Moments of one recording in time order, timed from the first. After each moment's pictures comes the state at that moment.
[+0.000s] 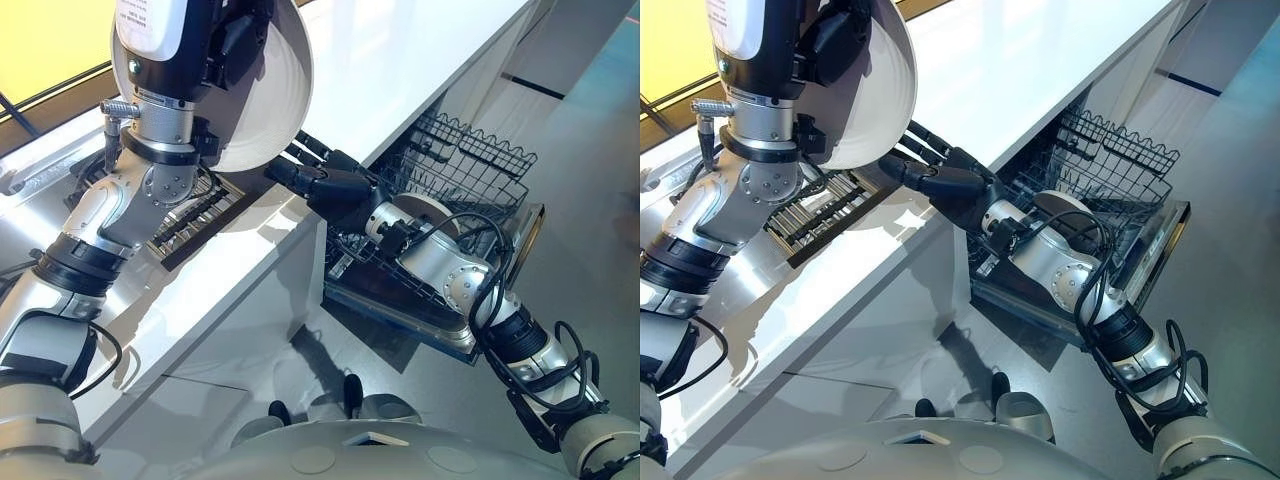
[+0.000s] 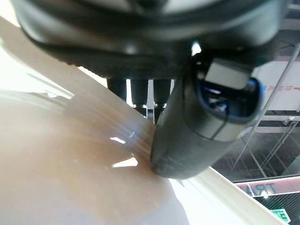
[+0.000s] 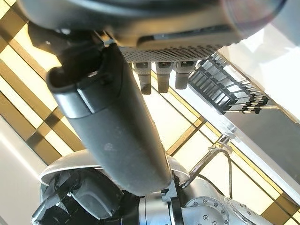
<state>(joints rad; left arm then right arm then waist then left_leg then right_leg) -0.73 0.85 -0.43 0.04 0.43 -0.21 0.72 -0.43 -0.45 0.45 -0.19 1.39 0.29 -0.14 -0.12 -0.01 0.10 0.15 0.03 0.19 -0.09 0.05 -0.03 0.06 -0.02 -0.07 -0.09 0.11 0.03</state>
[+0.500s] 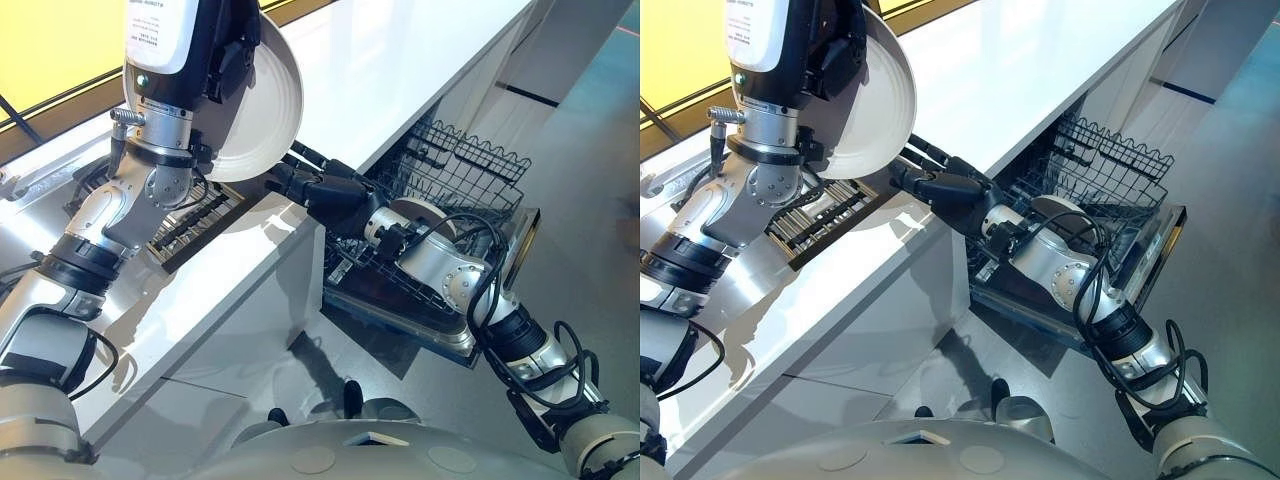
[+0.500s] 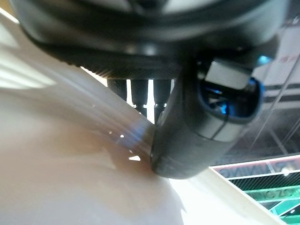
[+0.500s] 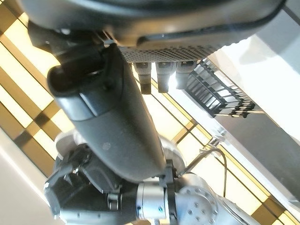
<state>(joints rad) -0.73 0.87 -0.48 0.18 0.43 -0.17 0.70 -0.43 -0.45 0.45 -0.16 1.37 0.36 -0.11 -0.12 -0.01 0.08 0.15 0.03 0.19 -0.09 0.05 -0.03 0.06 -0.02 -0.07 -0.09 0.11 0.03</state>
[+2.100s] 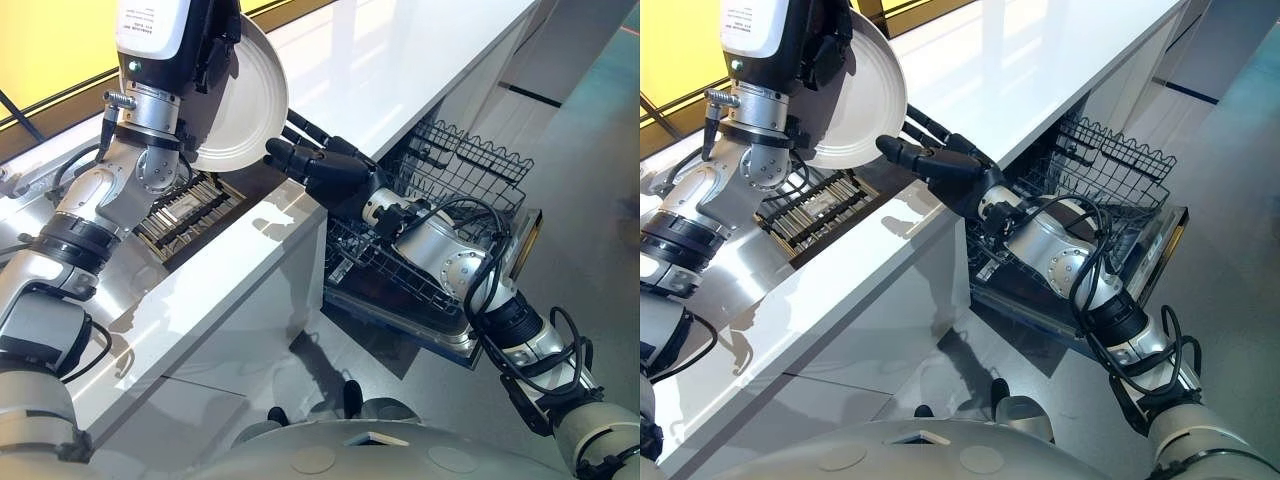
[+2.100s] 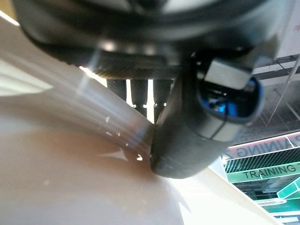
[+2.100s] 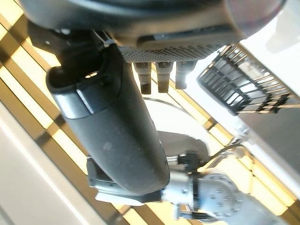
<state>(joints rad) -0.85 0.87 -0.56 0.36 0.43 -0.19 0.69 -0.51 -0.42 0.45 -0.16 1.43 0.27 -0.23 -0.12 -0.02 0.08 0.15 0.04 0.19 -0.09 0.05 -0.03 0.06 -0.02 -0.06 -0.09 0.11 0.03</state>
